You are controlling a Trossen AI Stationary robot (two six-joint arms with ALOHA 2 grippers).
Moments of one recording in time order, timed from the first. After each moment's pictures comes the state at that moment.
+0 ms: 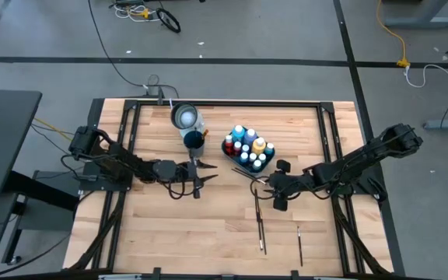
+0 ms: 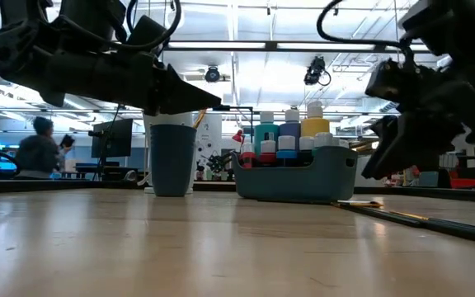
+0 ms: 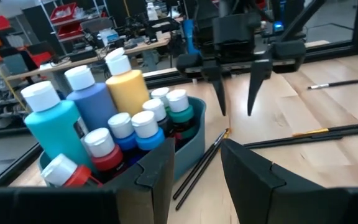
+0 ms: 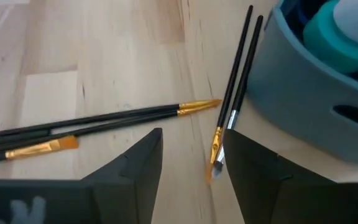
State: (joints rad) left arm -0.16 1.65 0.40 1.17 -0.35 0.17; right arm 0.30 1.32 0.42 0.07 0.33 0.30
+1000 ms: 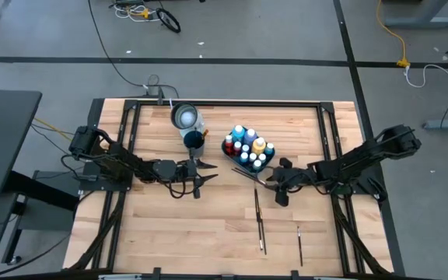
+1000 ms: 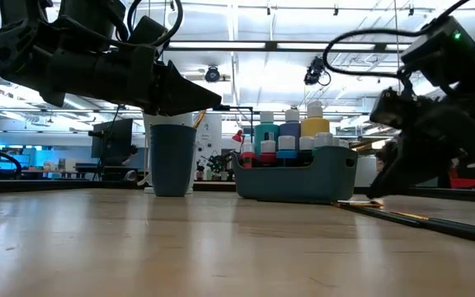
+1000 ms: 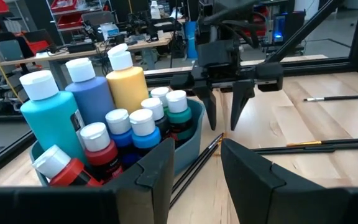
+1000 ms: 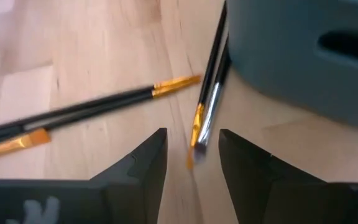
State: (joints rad) left arm -0.16 1.65 0.40 1.17 -0.35 0.08; right arm 0.19 1.35 0.24 0.37 0.21 0.33
